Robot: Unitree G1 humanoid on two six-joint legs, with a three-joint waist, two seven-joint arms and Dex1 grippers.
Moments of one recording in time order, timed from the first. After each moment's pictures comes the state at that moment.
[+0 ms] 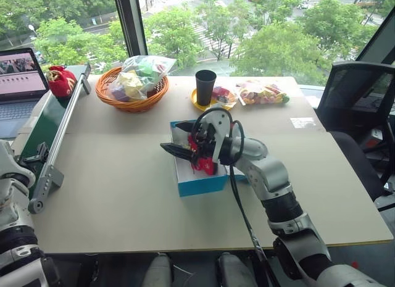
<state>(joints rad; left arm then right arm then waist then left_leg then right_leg) -0.40 0.73 0.61 0.67 -0.31 0.08 -0.35 -0.71 -0.15 0.21 0.01 0.33 0.44 0.75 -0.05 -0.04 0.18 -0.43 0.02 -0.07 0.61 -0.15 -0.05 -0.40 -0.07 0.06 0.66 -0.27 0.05</state>
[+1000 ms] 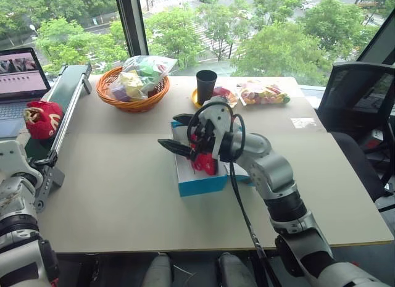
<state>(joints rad) -0.54 0.79 0.49 0.98 -0.28 0.02 -0.38 -0.74 -0.17 0.22 -0.09 0.32 0.49 0.71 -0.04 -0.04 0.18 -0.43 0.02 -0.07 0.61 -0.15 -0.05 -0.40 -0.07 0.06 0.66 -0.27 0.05</state>
